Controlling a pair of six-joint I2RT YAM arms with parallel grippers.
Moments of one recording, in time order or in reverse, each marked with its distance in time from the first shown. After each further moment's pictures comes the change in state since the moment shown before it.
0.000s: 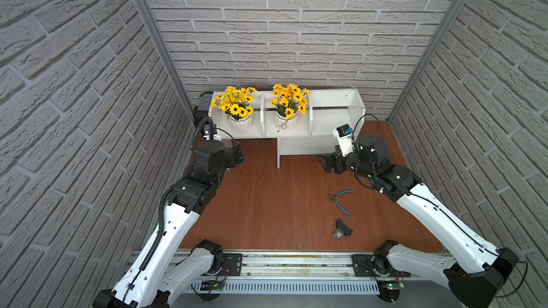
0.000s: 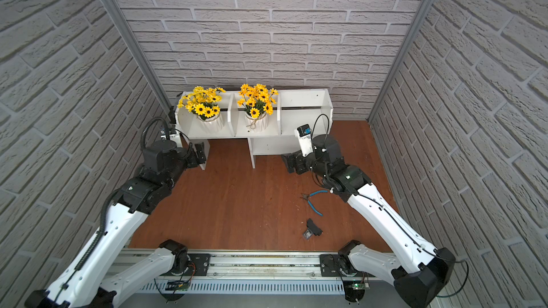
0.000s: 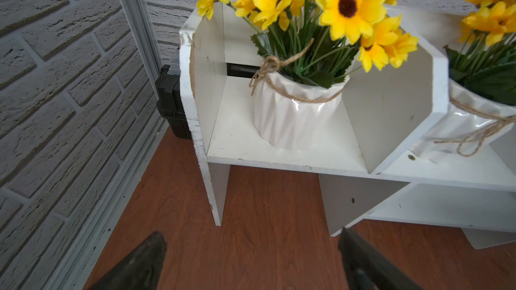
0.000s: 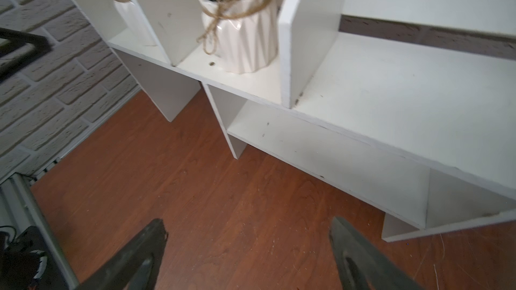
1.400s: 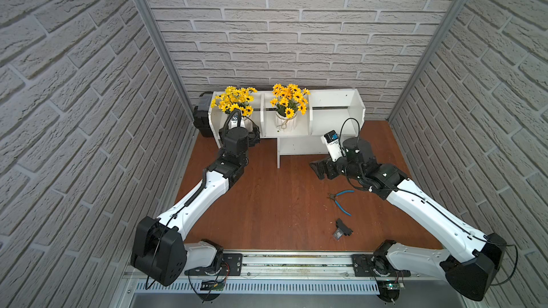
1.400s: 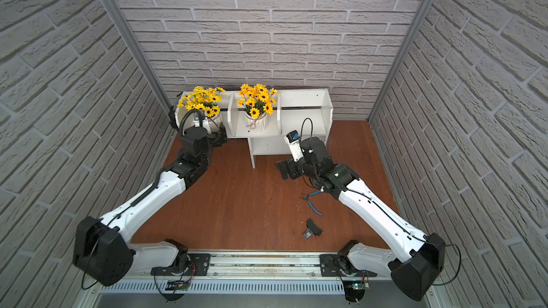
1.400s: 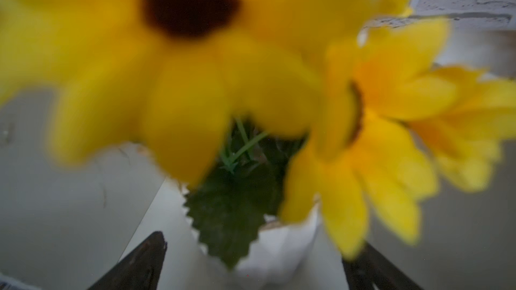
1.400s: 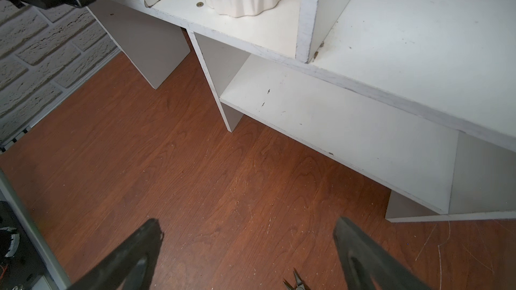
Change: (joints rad) left arm -0.030 0.399 -0.082 0.702 -0.149 0.169; right arm 0.013 0.071 -0.078 -0.003 0.024 -0.015
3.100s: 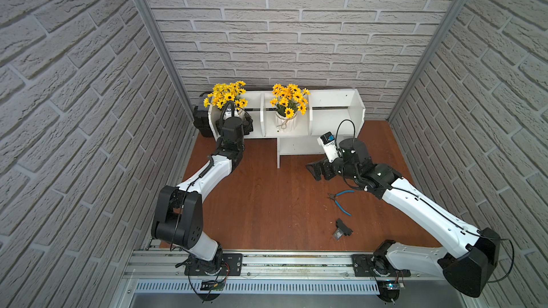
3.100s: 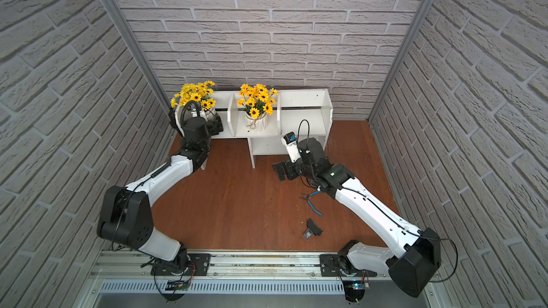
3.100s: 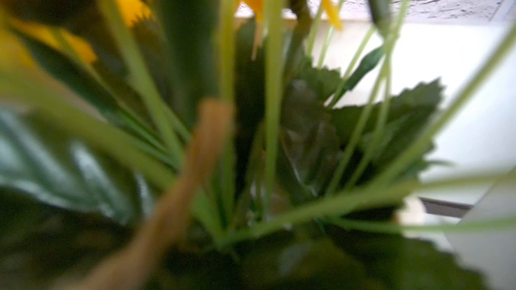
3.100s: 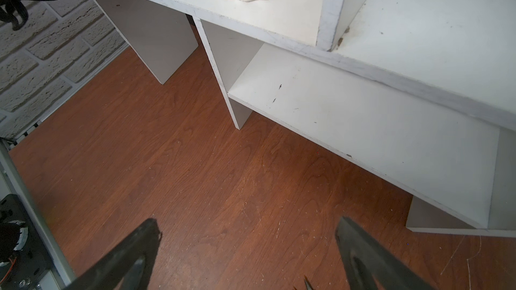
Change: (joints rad) left arm 0.143 0.218 0.094 0.188 0.077 -0.005; right arm 0.000 0.029 -0.035 0.051 -0.040 0.003
